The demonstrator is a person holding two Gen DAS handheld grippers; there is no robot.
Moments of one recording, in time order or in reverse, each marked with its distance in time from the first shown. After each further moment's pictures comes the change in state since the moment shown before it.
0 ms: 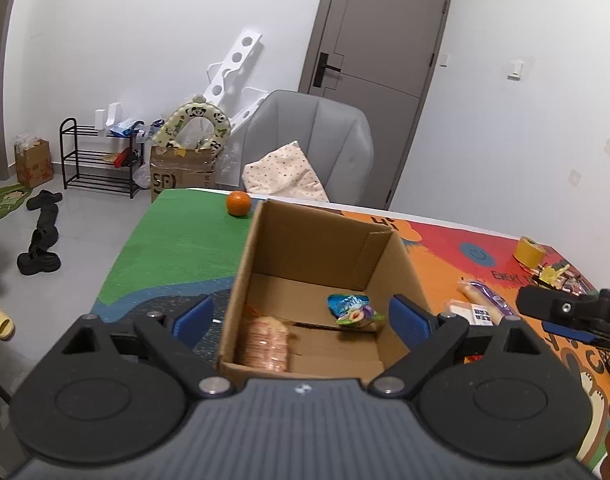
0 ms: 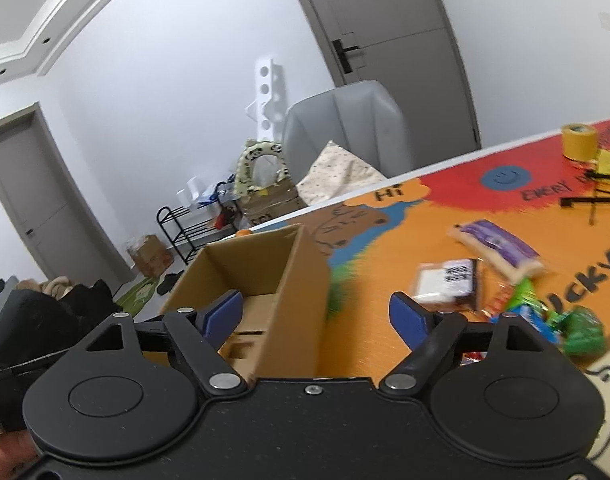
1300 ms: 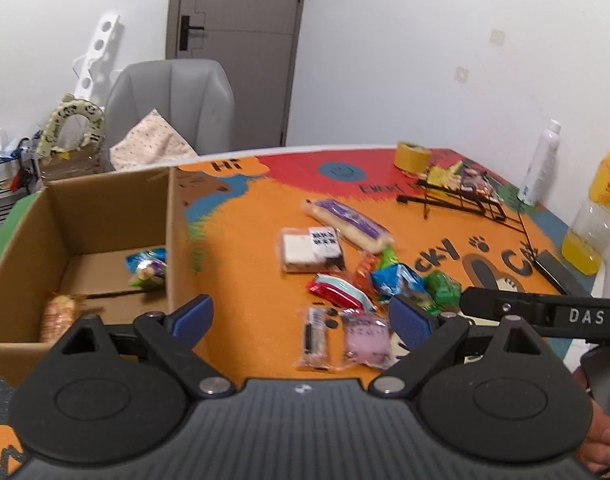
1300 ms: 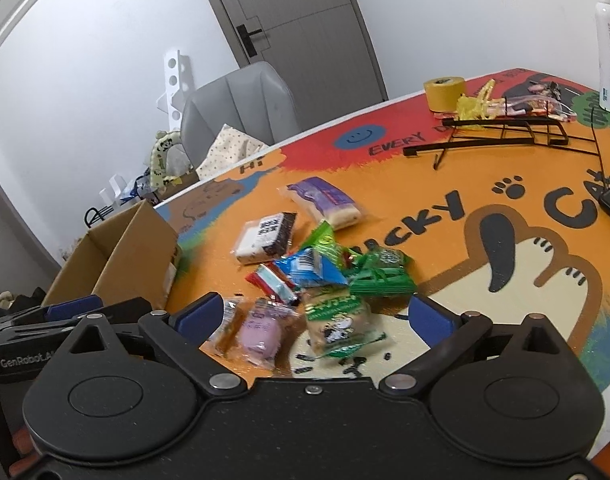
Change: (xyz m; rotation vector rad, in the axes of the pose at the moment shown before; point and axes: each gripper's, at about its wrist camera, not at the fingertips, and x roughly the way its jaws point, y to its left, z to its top) left arm 0.023 -0.145 -0.044 0.266 0.153 -0.242; right arm -0.049 -0.121 -0.028 0.104 0.063 -0.205
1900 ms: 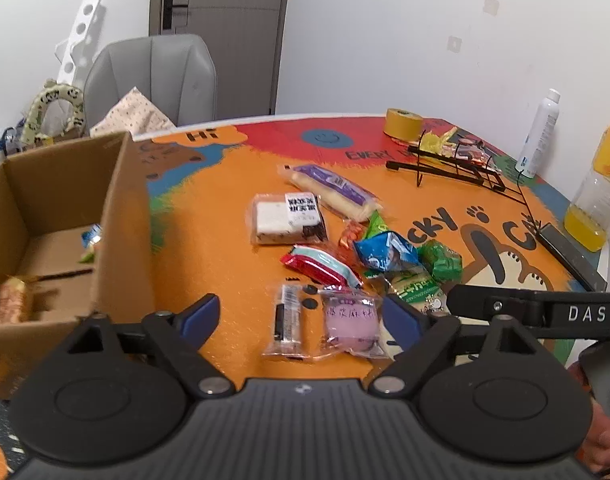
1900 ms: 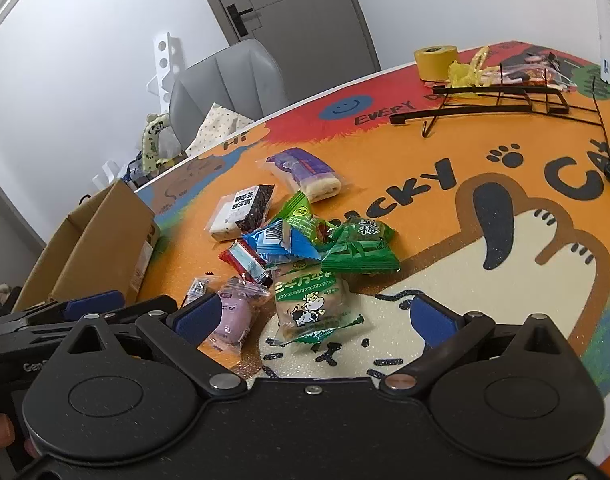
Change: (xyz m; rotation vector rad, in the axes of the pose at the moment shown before) left arm 0.041 -0.015 -0.014 0.016 0.071 -0.017; right arm 0.023 -0.018 -0.010 0.007 0.062 -0.001
